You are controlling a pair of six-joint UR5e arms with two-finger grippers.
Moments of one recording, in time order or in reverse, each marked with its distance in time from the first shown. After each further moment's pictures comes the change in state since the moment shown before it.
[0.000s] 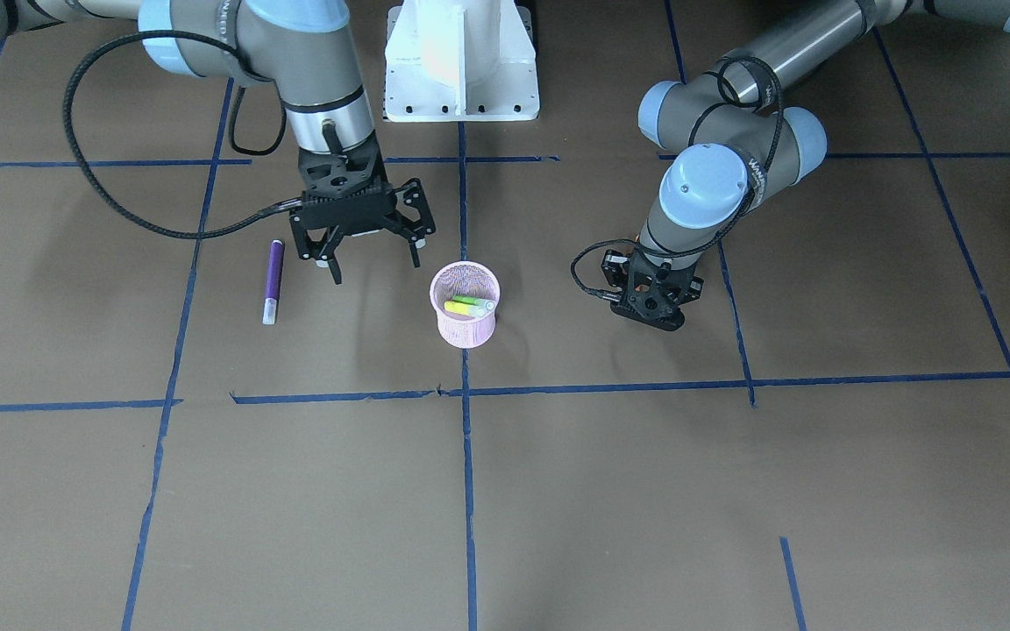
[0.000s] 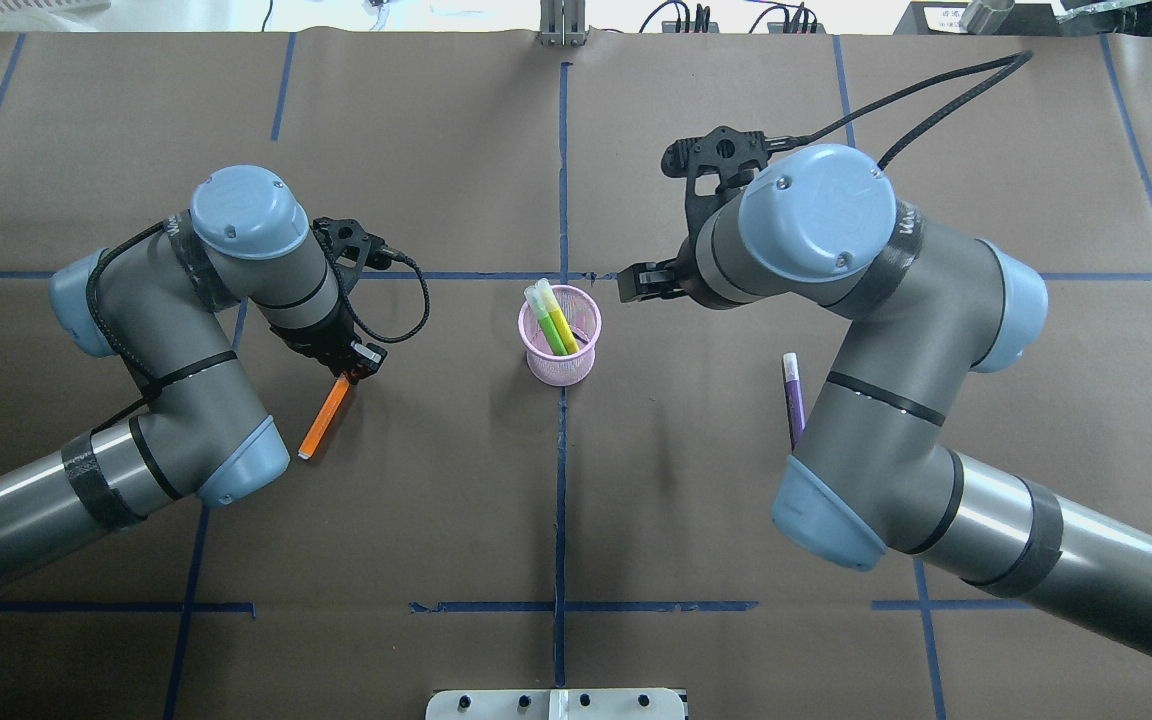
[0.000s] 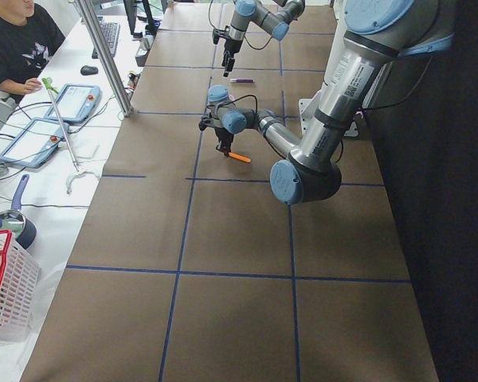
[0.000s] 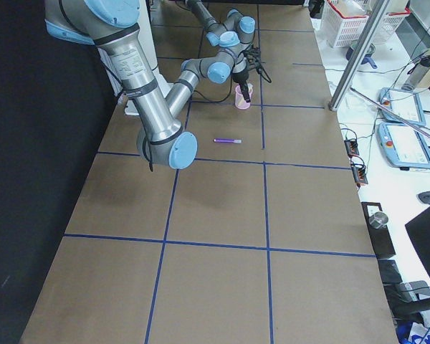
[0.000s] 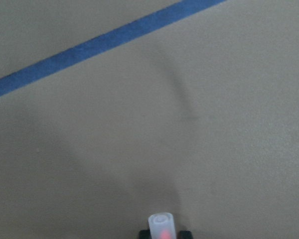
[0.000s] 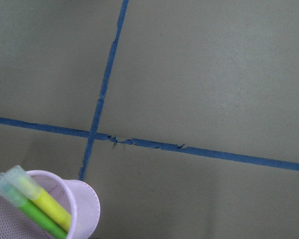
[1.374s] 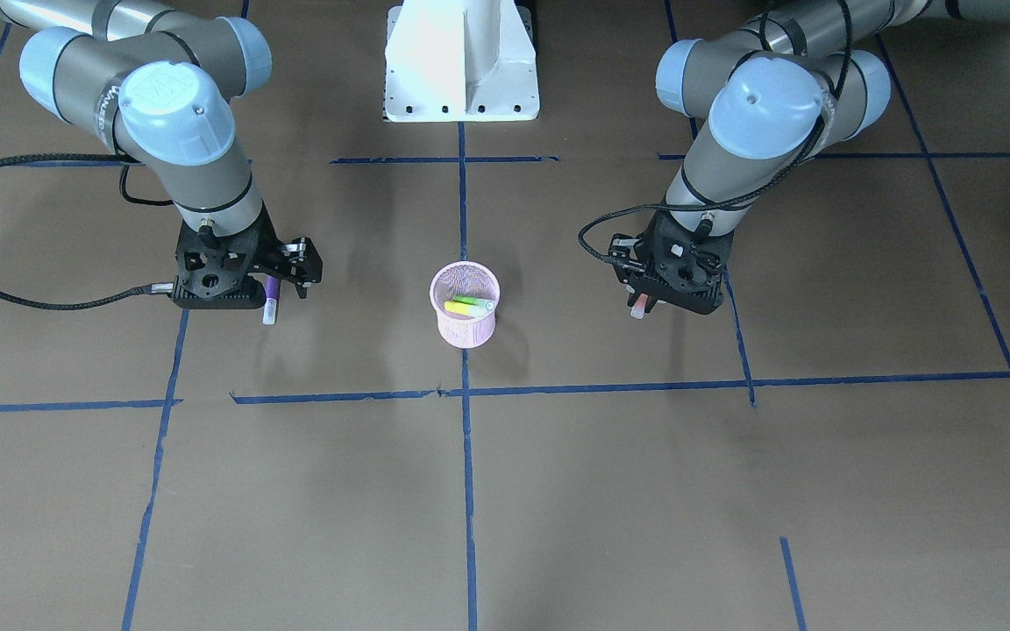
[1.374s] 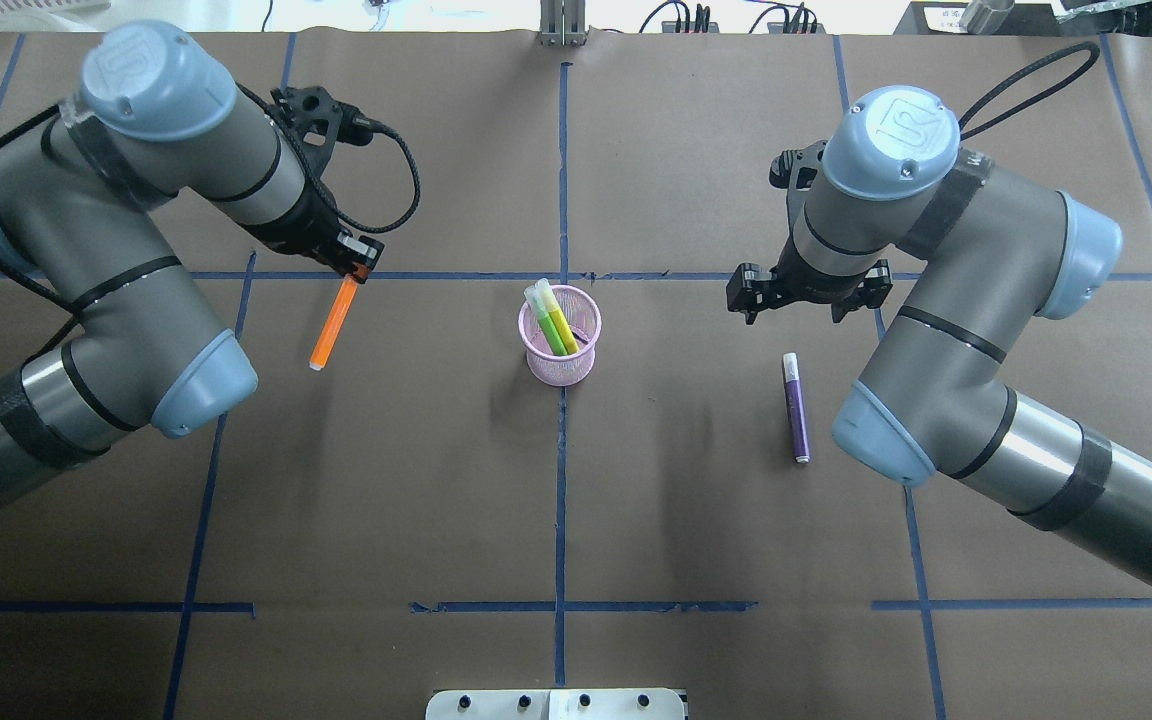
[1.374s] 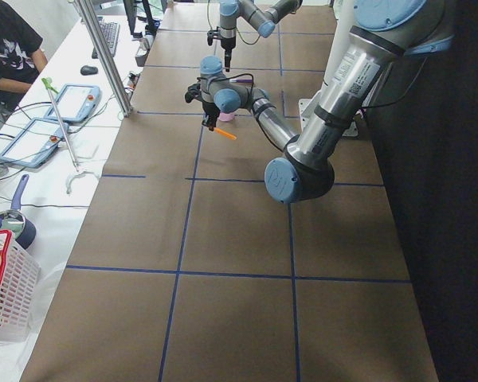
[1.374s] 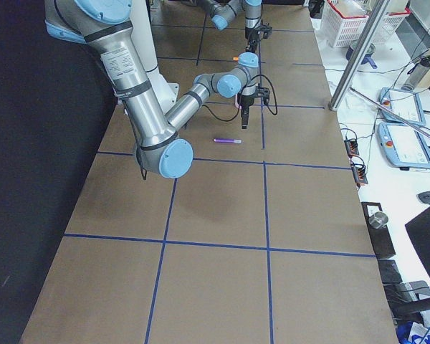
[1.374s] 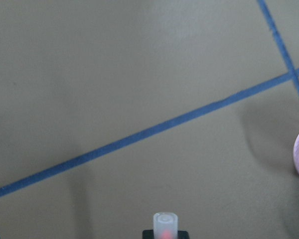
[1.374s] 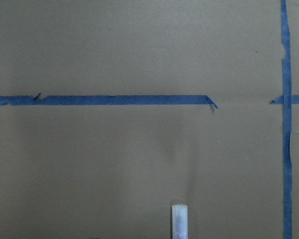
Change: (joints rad) left arm -0.135 -0.050 -0.167 0.012 -0.009 -0.015; right arm 0.102 -0.063 -0.103 -0.162 0.228 -0.022
